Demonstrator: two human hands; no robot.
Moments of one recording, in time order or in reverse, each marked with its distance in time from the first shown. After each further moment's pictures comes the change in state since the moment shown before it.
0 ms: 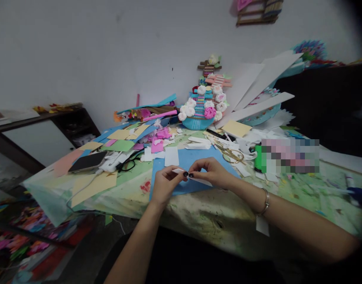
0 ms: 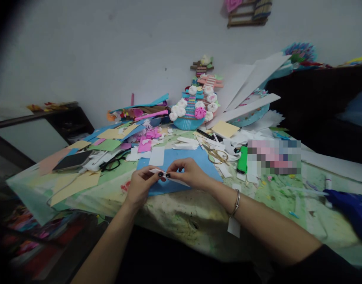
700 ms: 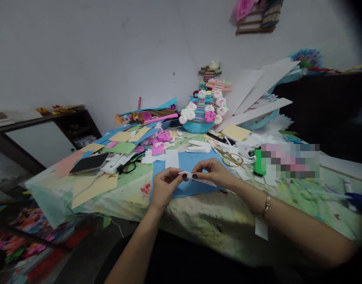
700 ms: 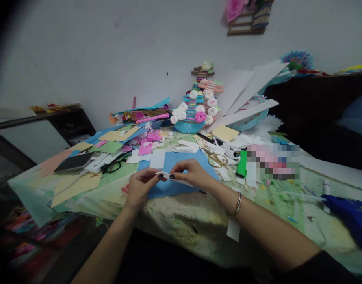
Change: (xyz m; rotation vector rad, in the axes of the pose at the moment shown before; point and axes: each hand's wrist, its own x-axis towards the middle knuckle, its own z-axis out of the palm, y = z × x) left_hand -0.002 -0.001 0.000 0.013 0.000 0.091; right_hand 0.000 0.004 -0.011 0.095 -0.033 -0.013
